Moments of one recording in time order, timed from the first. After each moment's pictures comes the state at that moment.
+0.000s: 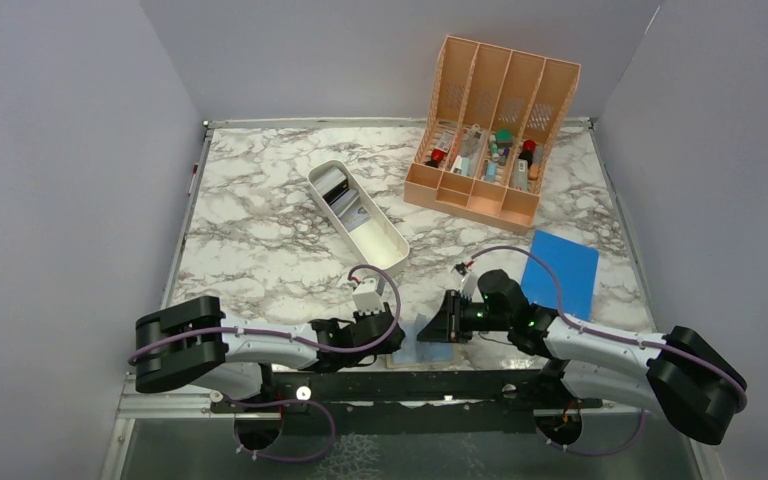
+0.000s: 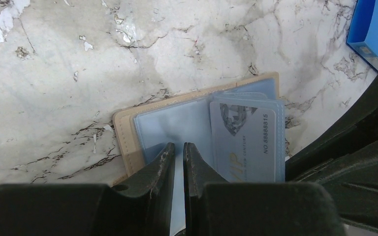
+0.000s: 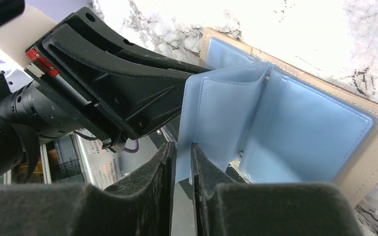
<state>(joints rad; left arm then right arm) -1.32 1.33 0.43 0.11 -0.46 -1.21 0.82 1.05 0.24 0.25 -0.47 1.00</state>
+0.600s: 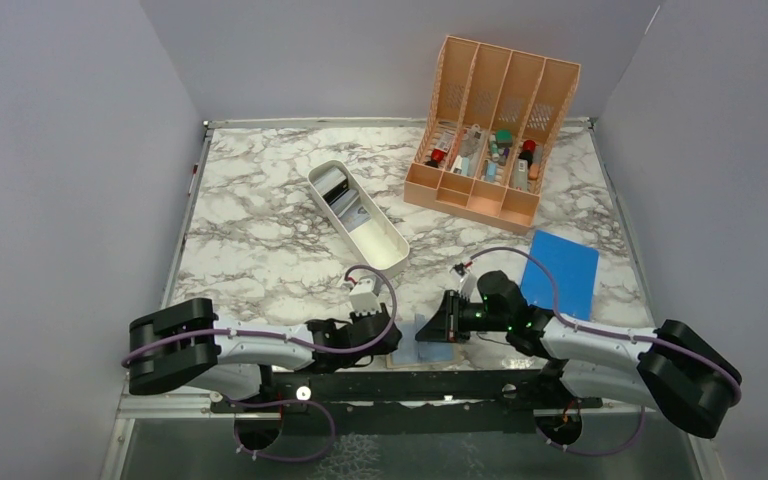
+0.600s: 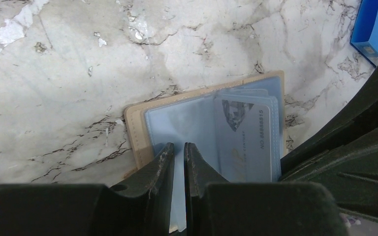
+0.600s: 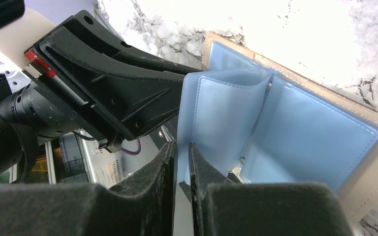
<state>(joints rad) -1.32 1.30 0.42 0.07 -0.46 -1.21 0.82 1.08 0.22 0.34 -0.47 1.02</state>
